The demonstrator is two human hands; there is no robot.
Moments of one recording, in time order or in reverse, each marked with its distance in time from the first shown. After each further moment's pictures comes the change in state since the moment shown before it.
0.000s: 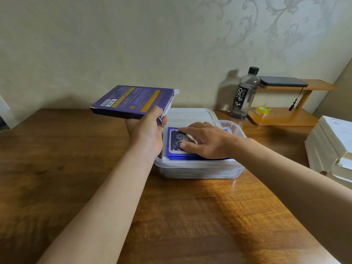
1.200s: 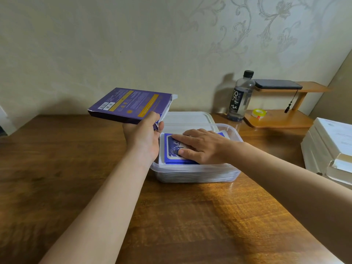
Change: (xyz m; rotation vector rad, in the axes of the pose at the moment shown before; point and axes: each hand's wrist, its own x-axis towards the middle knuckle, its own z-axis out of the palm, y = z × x) left_hand 0.006 -0.004 -0.003 0.052 -0.040 0.024; right_hand 0.004 0.007 0.007 -0.132 -0.076 -0.077
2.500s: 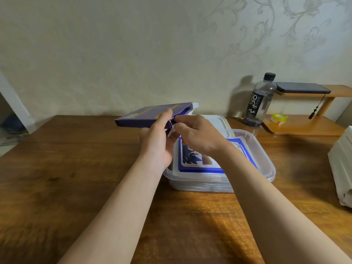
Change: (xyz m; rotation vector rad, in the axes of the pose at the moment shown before) left_hand 0.008 0.005 -0.002 -0.019 -0.015 -0.179; right_hand 0.027 -0.068 -0.033 0.862 0.473 0.122
